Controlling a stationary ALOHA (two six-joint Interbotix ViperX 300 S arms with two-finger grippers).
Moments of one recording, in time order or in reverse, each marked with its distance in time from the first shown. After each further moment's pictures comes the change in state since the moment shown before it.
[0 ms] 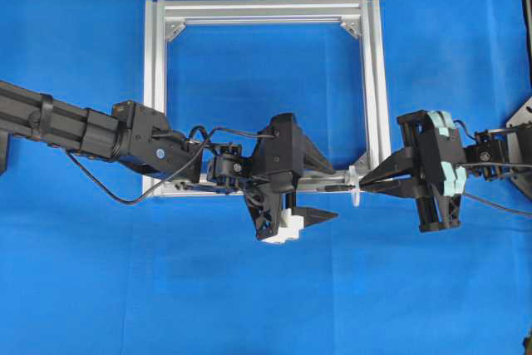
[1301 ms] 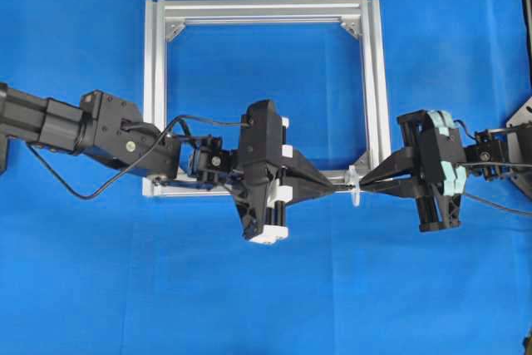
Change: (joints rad) left arm -0.006 -0.135 0.067 -0.008 -0.038 -0.006; right arm 0.000 0.000 0.000 0.002 0.000 0.003
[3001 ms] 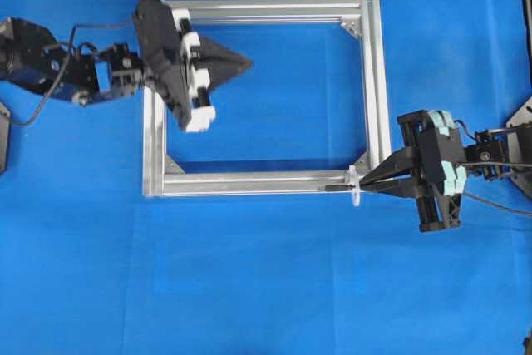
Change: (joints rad) left arm 0.287 -0.170 0.428 -0.002 -0.311 0.104; right arm 0.000 0.002 0.002 -0.002 -0.002 0.002
